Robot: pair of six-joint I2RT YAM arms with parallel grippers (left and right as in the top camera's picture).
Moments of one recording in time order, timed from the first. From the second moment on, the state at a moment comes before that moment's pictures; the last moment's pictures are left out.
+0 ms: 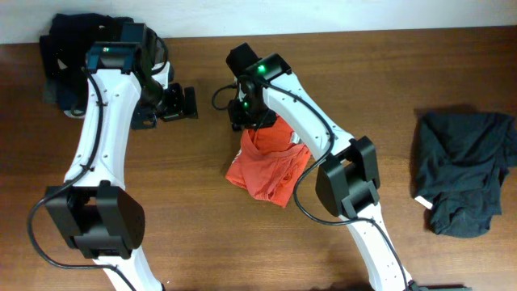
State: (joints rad) left arm -0.06 1.99 1.98 -1.43 0.16 -0.18; right arm 0.55 2.48 2.37 -1.30 -0.22 0.35
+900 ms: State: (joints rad) left arm -0.06 1.99 1.98 -1.43 0.16 -0.18; right arm 0.55 2.49 2.36 -1.30 -0.22 0.36
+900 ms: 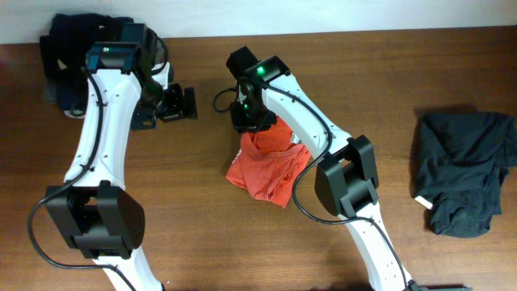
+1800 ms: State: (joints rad) left arm -0.06 1.99 1.98 -1.43 0.16 -0.18; right arm 0.54 2.49 2.34 -1.45 -0.08 0.40
